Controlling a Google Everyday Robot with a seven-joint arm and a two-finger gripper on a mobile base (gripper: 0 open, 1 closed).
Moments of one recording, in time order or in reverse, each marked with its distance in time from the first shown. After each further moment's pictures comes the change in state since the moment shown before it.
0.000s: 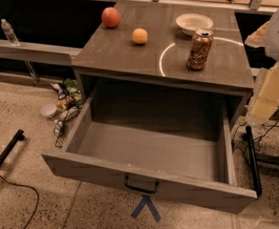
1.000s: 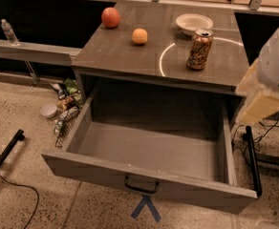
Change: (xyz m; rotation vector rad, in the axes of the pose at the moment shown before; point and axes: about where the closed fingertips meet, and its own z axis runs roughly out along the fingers) arm 0.022 0.019 0.042 -0.065 0.040 0.030
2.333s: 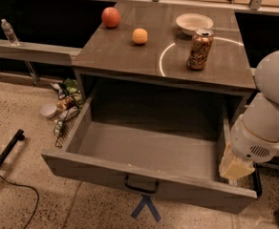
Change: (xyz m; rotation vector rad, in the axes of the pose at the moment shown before) arm 0.038 0.094 0.146 -0.348 0.041 0.037
